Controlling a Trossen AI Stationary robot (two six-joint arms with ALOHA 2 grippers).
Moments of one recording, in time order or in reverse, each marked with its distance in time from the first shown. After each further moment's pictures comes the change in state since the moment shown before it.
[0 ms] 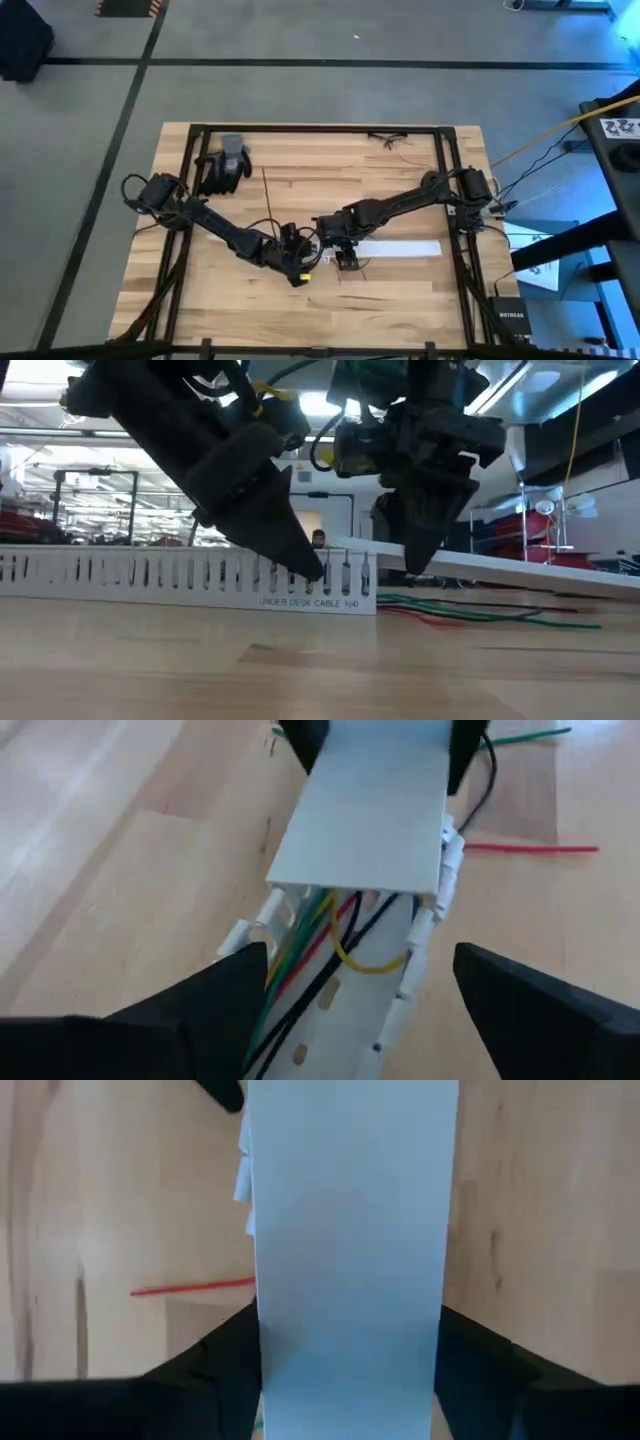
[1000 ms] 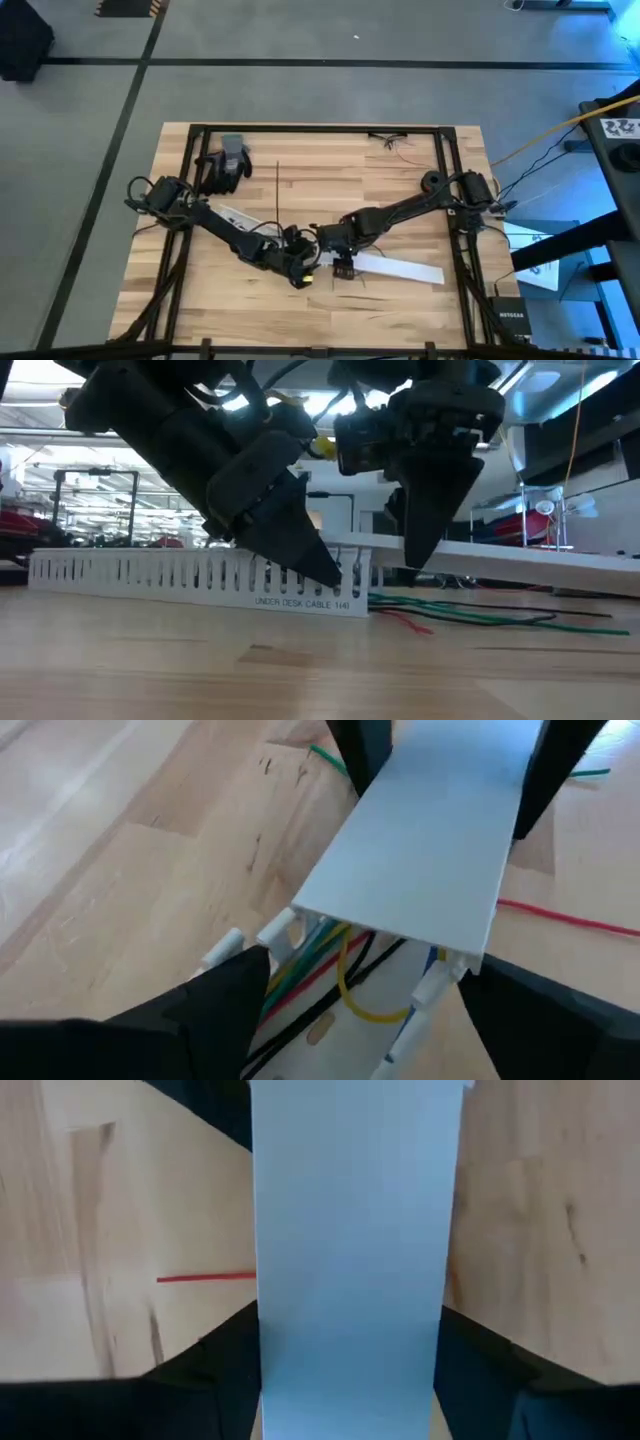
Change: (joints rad) left arm 0.001 0.050 -0.001 0.108 -0.048 -0.011; right arm 0.052 -0.001 0.007 0.041 -0.048 0.205
